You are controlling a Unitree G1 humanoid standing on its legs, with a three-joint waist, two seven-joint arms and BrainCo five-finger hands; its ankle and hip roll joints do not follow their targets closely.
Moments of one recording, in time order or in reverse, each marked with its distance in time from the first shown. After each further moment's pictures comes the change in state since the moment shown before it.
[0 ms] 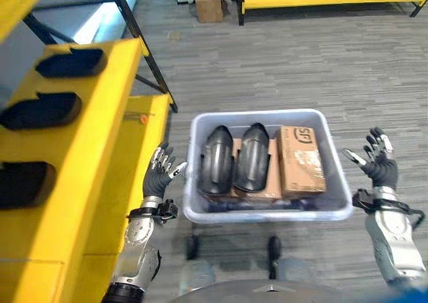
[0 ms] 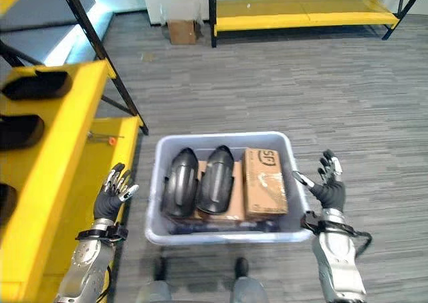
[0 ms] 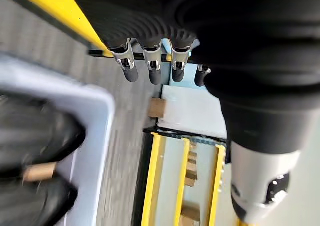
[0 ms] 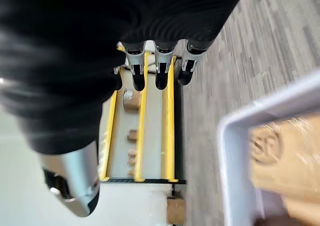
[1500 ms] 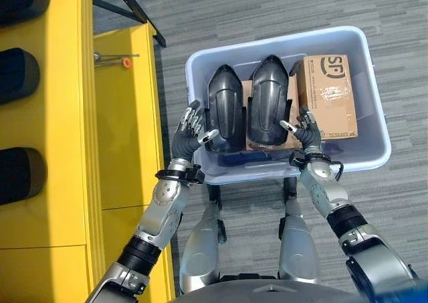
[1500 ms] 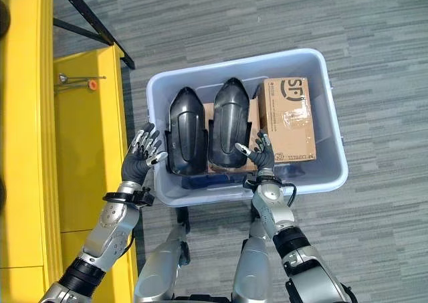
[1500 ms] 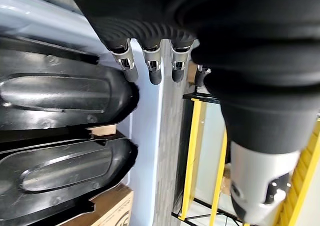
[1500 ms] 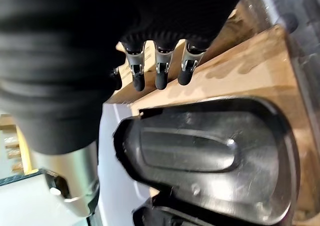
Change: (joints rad) left arm -0.318 -0.008 -0.248 0.019 -0.041 -0.018 0.111; right arm -0.627 0.097 0.339 0.511 0.156 0.036 -0.149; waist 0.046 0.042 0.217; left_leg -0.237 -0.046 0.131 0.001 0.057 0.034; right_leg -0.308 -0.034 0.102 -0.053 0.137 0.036
